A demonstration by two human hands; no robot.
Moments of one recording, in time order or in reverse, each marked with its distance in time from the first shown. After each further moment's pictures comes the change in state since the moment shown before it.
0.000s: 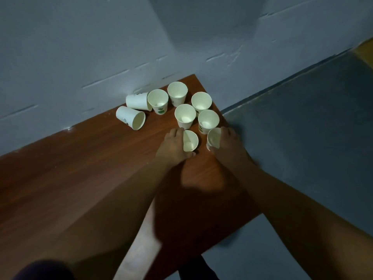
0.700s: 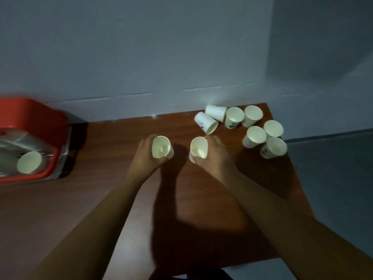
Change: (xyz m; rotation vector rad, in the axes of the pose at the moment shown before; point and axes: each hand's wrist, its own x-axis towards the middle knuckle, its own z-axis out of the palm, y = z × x) left_hand -0.206 -0.181 -0.129 -0.297 0.552 -0.313; right_hand -0.069 -0.244 0.021 0.141 -0.118 -0.452
